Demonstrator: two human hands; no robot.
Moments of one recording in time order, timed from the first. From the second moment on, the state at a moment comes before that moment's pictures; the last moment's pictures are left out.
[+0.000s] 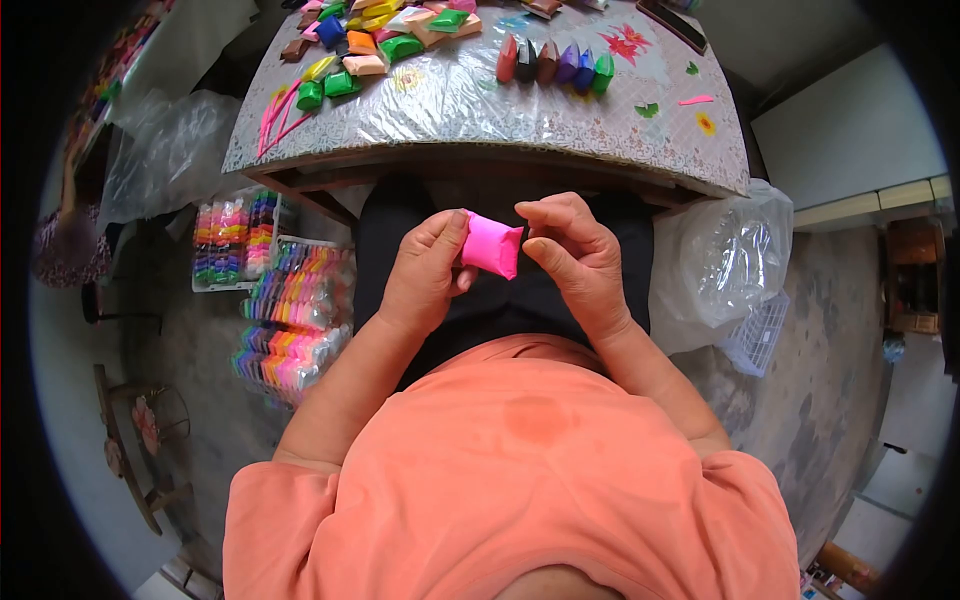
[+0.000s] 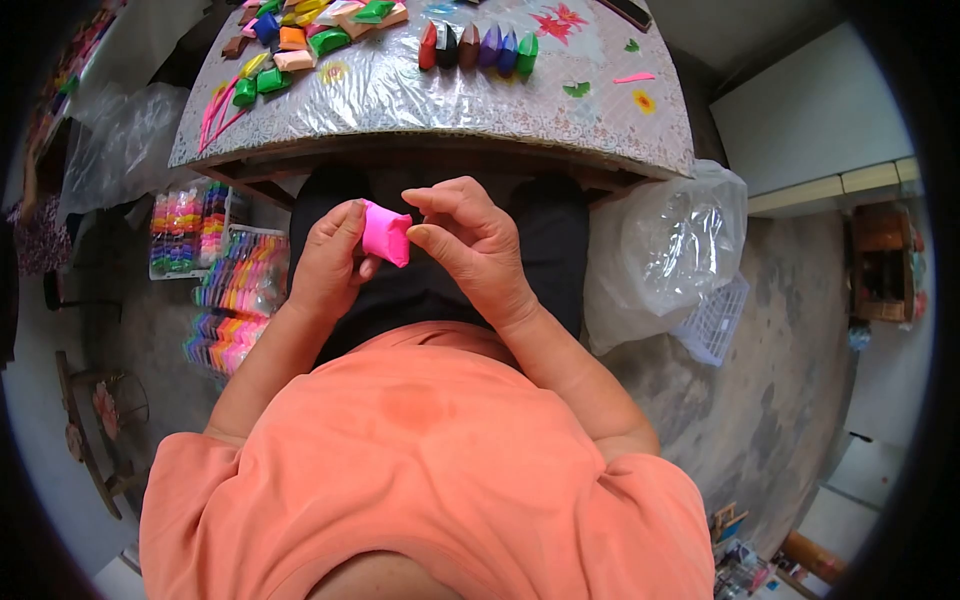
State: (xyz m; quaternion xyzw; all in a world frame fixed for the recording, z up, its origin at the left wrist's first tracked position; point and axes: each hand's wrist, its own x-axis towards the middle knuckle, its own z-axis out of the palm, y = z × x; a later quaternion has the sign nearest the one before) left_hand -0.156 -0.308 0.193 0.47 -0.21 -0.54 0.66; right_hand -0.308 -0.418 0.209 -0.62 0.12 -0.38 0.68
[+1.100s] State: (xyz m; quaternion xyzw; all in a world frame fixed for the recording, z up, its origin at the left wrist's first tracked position) left_hand -0.173 -0.319 0.184 0.31 -0.07 -0.65 0.69; right_hand -0.307 -0.420 0.205 -0.80 0.07 -0.46 0.39
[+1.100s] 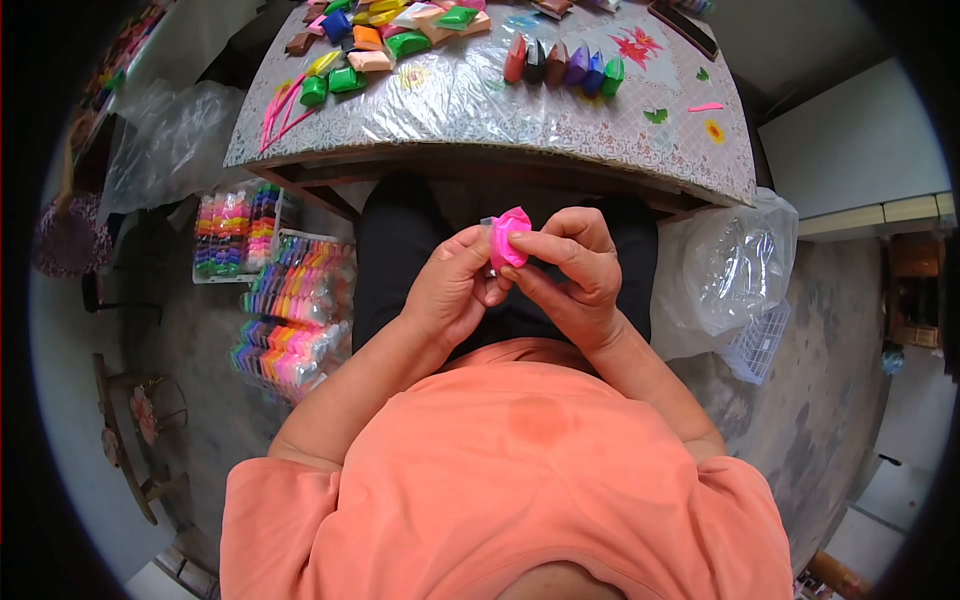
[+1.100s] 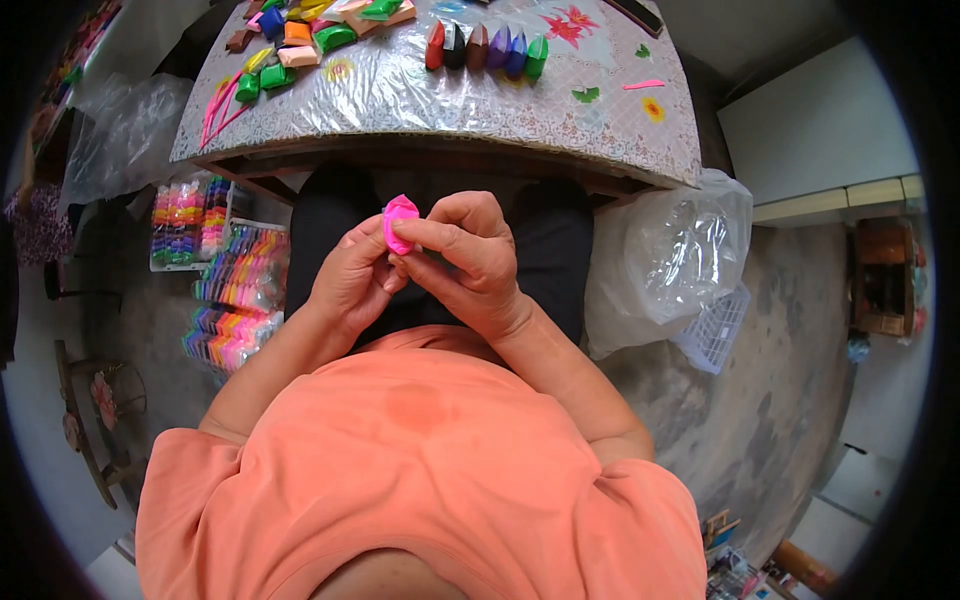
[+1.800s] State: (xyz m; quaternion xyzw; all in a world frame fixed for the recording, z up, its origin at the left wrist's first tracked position) left_hand -0.176 -0.320 0.184 0.33 -0.09 -0.64 0.68; right_hand -0.308 -0.428 0.214 -0.72 0.11 -0.41 0.56
